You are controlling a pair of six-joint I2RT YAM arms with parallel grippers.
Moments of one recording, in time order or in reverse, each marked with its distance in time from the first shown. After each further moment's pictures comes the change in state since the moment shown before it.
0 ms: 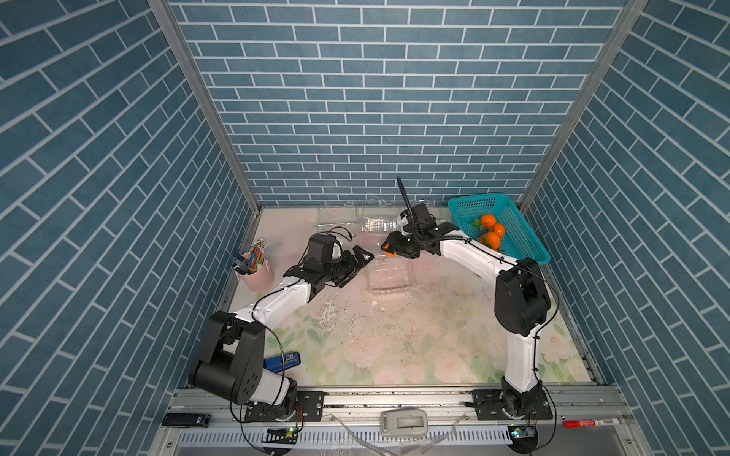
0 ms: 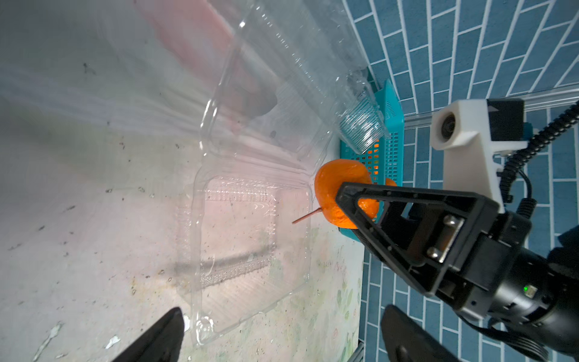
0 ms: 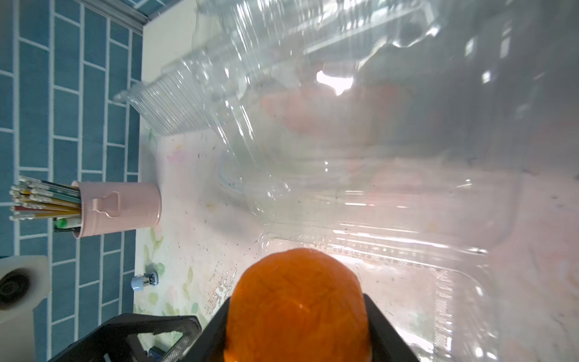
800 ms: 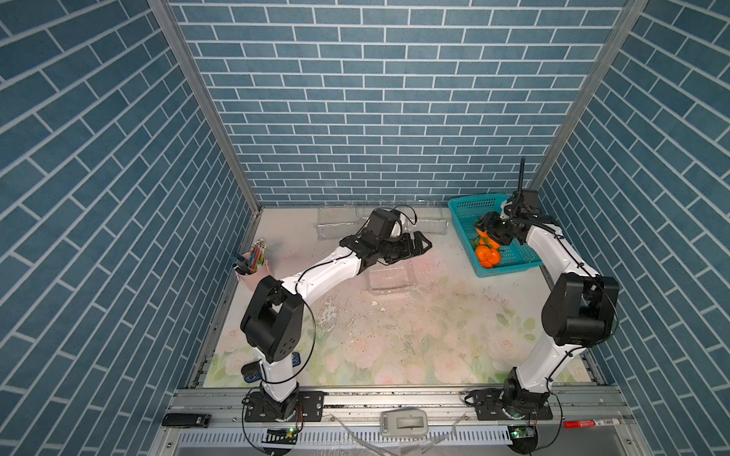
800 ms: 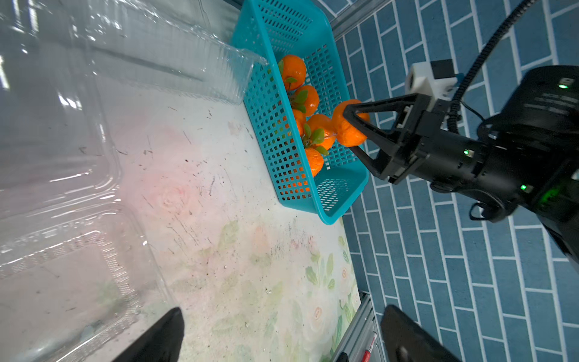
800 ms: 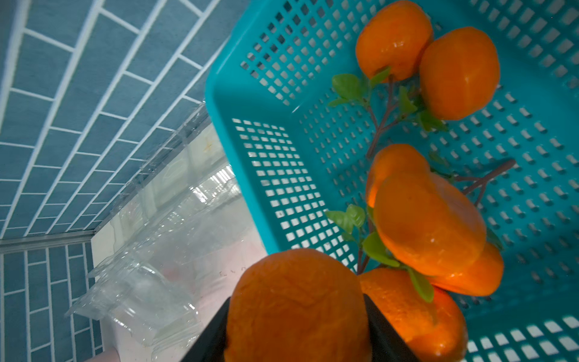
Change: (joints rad) left arm -0.327 0.358 0.556 -0.141 -0.053 0.121; right arm -0.638 -0.157 -0.130 -0.077 -0.027 -0.115
